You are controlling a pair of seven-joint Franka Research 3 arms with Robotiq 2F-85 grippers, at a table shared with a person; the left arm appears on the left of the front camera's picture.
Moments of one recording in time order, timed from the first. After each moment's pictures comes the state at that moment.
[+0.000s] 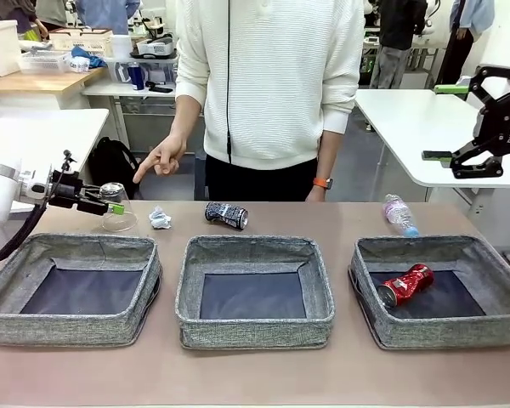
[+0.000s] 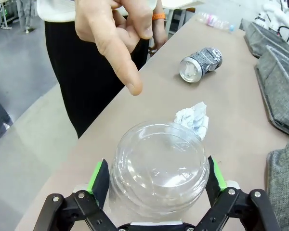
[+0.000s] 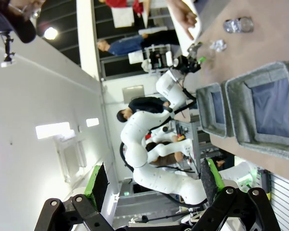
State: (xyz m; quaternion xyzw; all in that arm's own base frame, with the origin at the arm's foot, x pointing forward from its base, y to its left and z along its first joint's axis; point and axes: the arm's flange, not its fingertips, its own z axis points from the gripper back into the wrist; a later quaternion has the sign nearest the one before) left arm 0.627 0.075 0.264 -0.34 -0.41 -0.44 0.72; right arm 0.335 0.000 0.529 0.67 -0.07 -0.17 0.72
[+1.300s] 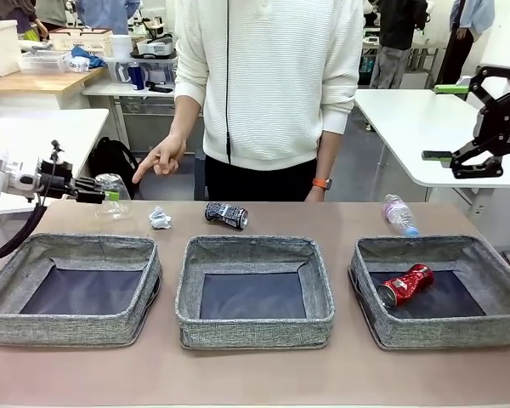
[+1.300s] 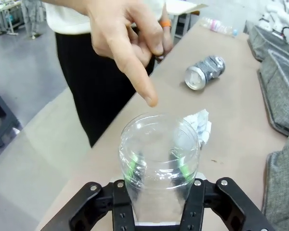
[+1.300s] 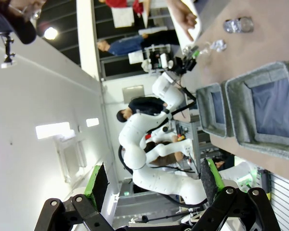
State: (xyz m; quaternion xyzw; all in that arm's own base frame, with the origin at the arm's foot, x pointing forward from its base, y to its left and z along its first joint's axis) left arm 0.626 0.094 0.295 -0.32 -0.44 -0.44 0.71; right arm 0.335 0.000 0.529 0.67 -0.07 -0.17 0.72
